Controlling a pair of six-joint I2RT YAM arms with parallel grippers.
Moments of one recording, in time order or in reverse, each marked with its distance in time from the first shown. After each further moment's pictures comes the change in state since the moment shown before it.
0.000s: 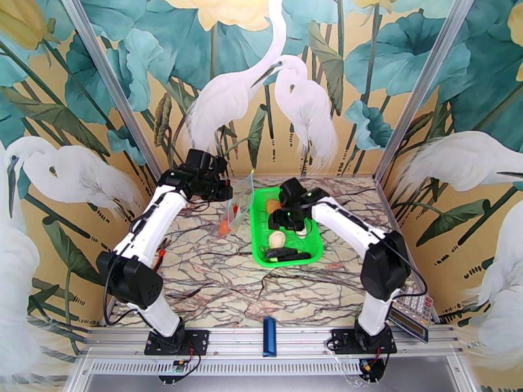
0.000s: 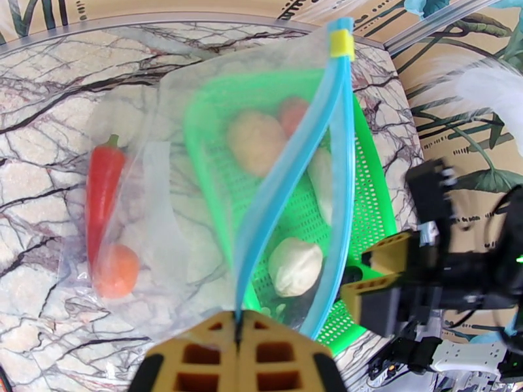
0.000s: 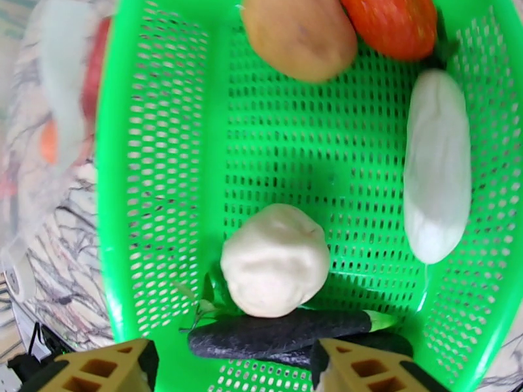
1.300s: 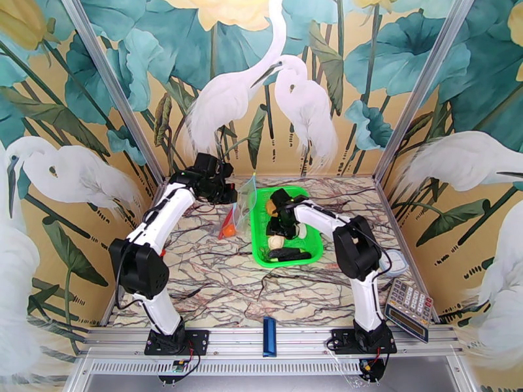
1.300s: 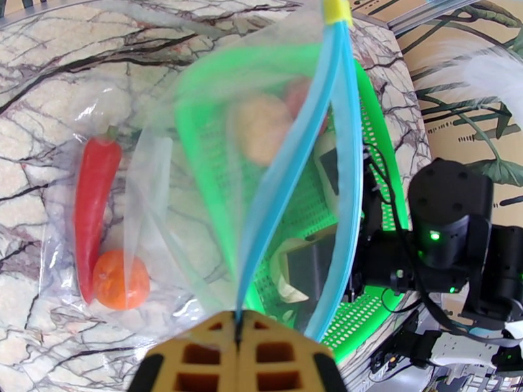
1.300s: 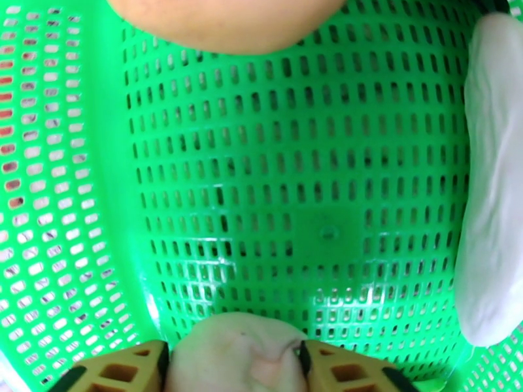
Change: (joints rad) left arm 0.000 0.100 -0.013 0.029 0.058 0.019; right arm 0.000 0.249 0.038 0.085 0.014 0.107
